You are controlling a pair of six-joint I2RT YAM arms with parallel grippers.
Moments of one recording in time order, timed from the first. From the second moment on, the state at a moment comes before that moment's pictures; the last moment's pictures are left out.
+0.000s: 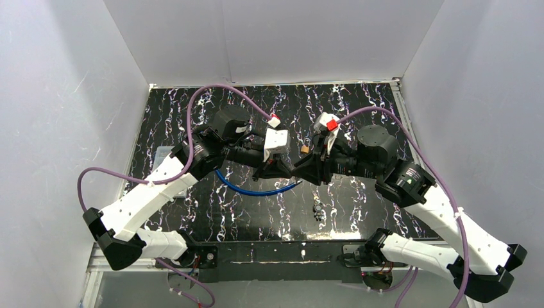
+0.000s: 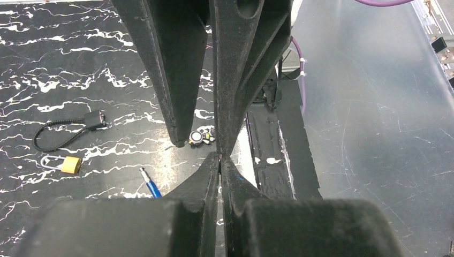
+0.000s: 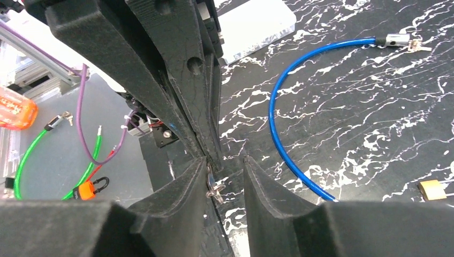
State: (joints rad) left arm -0.85 1.26 1.41 -0.69 0.80 0.34; right arm 0.86 0.91 1.17 -0.51 -0.43 0.16
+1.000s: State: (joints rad) left arm -0.84 1.26 1.42 -0.71 0.80 0.36; right arm 0.86 0.90 1.17 -0.59 -0.45 0.14
